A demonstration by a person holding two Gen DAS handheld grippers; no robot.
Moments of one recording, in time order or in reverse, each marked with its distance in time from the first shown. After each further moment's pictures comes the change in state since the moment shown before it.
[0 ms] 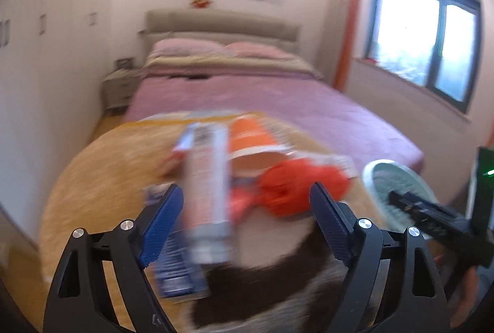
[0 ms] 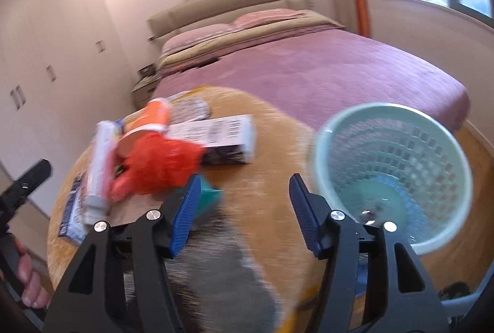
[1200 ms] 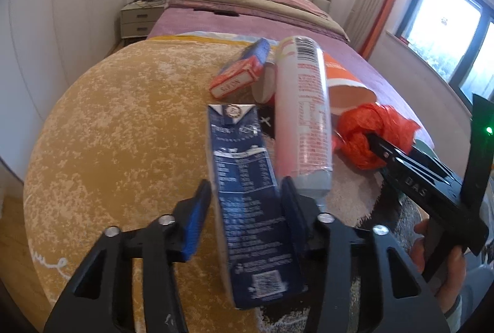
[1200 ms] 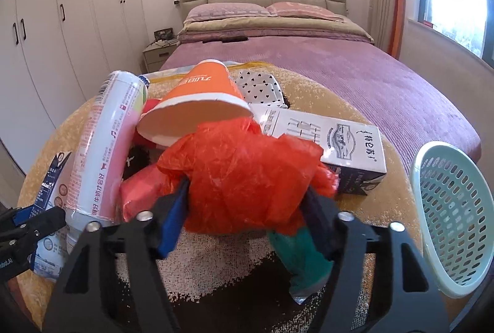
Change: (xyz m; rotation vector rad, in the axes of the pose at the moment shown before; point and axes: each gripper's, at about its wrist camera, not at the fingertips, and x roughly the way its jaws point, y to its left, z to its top) left arm 0.056 0.081 -0.033 -0.145 0.254 -0.015; right arm 0.106 0.097 0.001 -0.211 0.063 -0.064
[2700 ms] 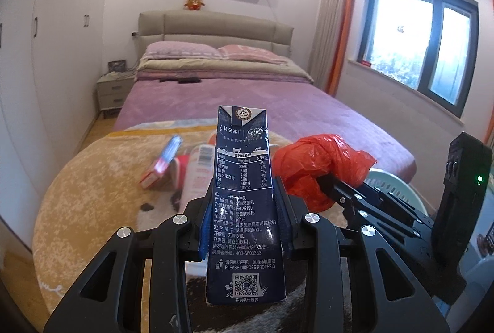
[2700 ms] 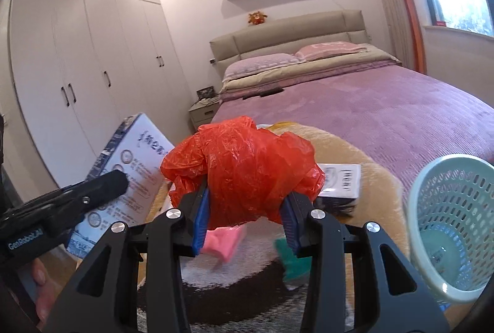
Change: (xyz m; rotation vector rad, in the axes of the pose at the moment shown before) left arm -0.063 -0.113 0.020 0.160 -0.286 -0.052; right arm -0.103 -0.062 -0.005 0.134 -0.256 0.261
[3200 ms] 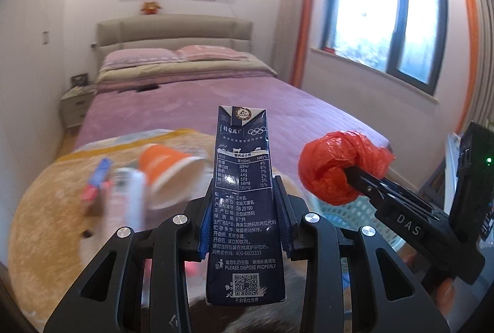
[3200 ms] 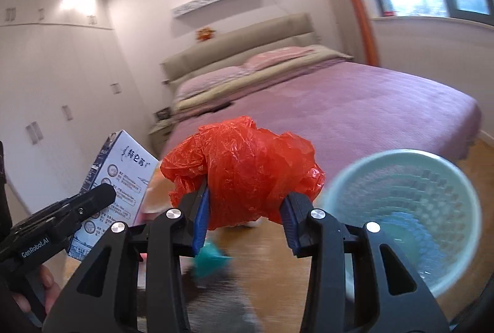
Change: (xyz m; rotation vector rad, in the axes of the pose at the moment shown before) left arm 0.050 -0.082 0.010 0.122 0.031 -0.160; right arm -0.050 -0.095 0.013 0.142 -0.051 -0.243
